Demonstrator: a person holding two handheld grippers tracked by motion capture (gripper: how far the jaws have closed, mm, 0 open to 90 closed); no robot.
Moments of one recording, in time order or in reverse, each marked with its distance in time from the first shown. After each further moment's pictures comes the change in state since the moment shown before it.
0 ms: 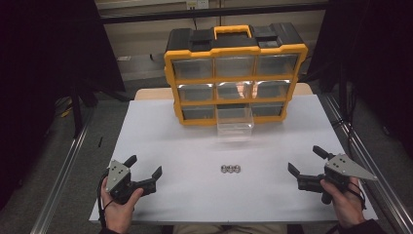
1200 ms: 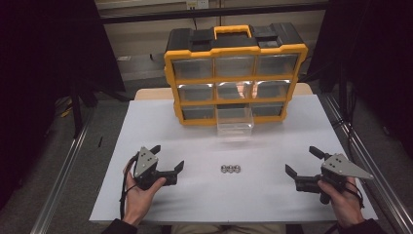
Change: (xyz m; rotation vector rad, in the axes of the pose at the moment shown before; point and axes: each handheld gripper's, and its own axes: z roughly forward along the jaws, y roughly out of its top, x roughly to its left) left arm -0.030 0.013 0.057 0.065 -0.154 0.138; right arm 0.003 -0.001 0.004 0.014 0.038 -0.018
